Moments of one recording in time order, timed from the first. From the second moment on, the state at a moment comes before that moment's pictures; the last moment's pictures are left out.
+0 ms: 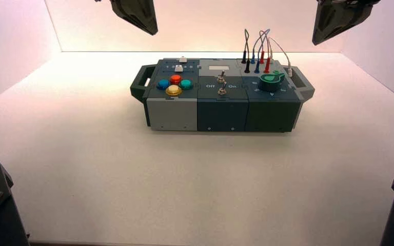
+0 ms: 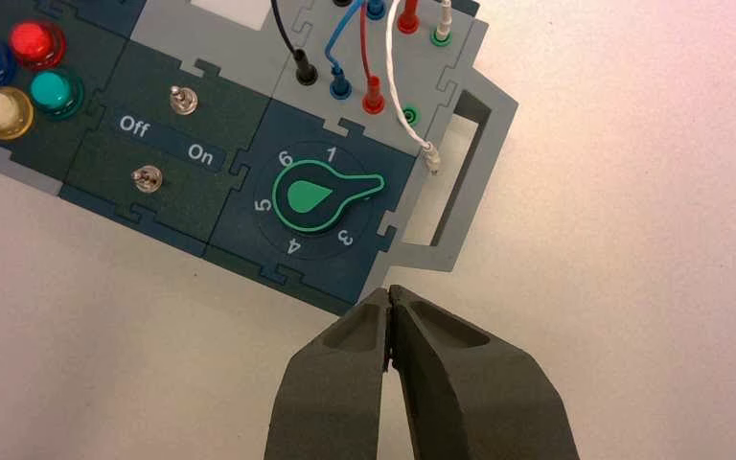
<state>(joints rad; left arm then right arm) -0.38 -0.12 0.60 -0.56 0.77 0.65 0.30 -0.48 0.90 -0.01 0.67 -0.04</state>
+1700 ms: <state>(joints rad) -0.52 0.37 0.04 -0.13 0.90 0.11 0.50 -0.53 0.84 0.18 0.65 -0.01</state>
